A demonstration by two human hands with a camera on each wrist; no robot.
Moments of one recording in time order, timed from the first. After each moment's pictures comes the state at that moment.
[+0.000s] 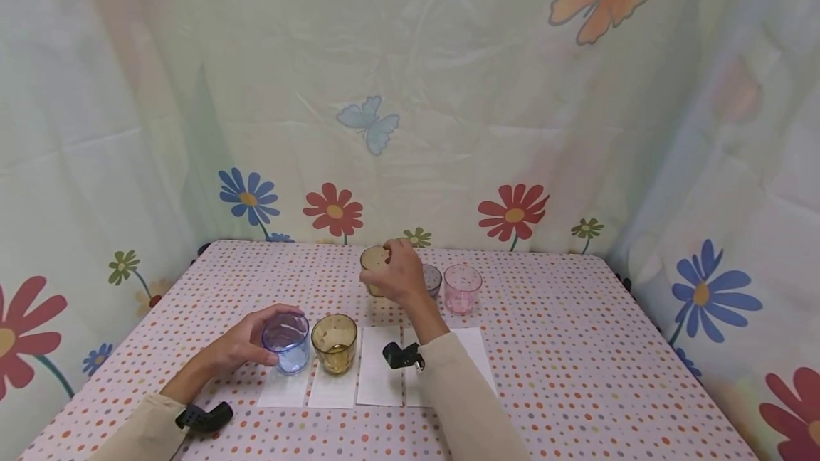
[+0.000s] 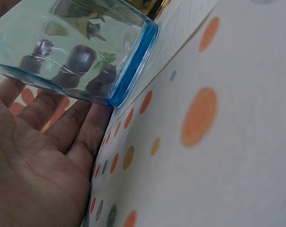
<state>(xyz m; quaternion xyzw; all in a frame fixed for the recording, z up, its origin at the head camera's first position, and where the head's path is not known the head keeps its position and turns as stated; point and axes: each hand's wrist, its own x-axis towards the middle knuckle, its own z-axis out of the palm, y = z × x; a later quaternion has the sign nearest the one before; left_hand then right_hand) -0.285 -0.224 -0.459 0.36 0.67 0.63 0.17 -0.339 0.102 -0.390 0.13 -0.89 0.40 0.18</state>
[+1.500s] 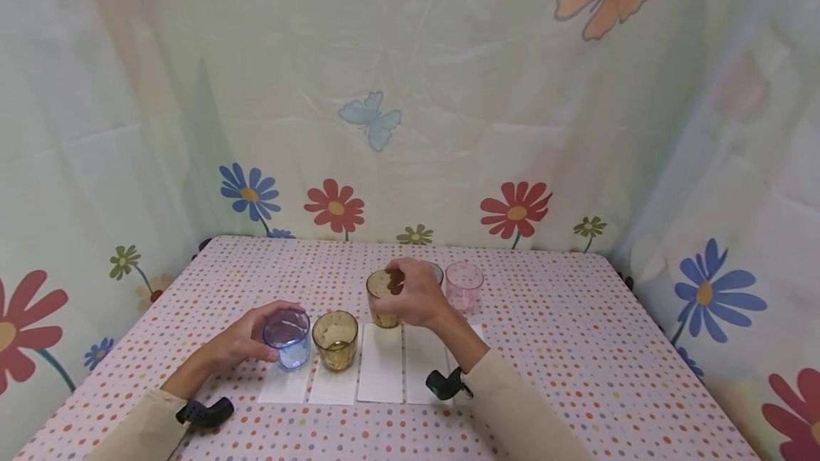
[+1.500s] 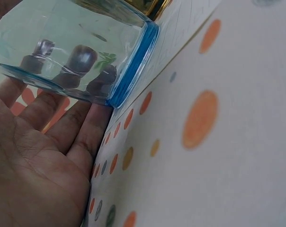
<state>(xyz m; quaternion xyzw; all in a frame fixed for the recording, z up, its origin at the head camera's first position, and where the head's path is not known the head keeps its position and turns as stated) -0.285 -0.223 -0.460 0.35 0.67 0.63 0.17 -0.296 0.134 -0.387 0.24 -0.86 0.43 0.11</state>
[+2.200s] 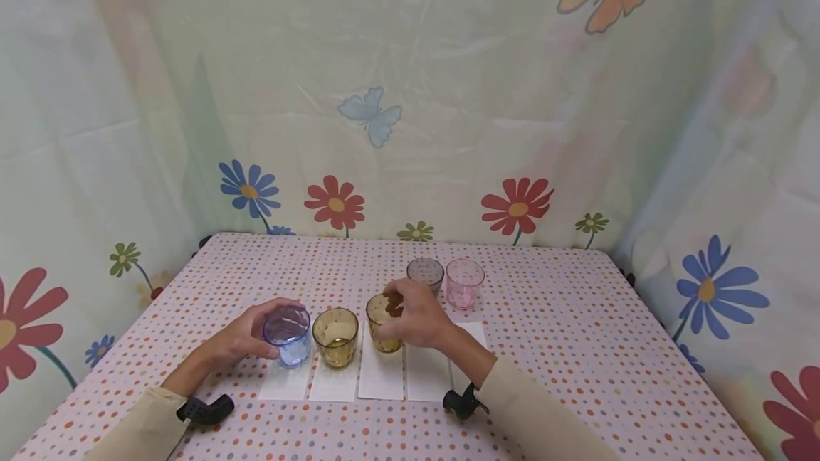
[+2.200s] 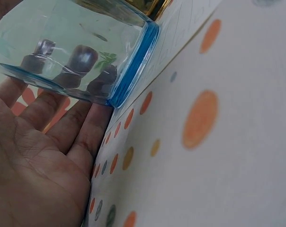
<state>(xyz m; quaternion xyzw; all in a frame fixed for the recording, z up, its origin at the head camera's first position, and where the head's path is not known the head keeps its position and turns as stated) -0.286 -0.224 -0.462 0.35 0.67 0.63 0.17 -0.280 0.141 -0.414 0.28 -0.86 0.42 0.05</state>
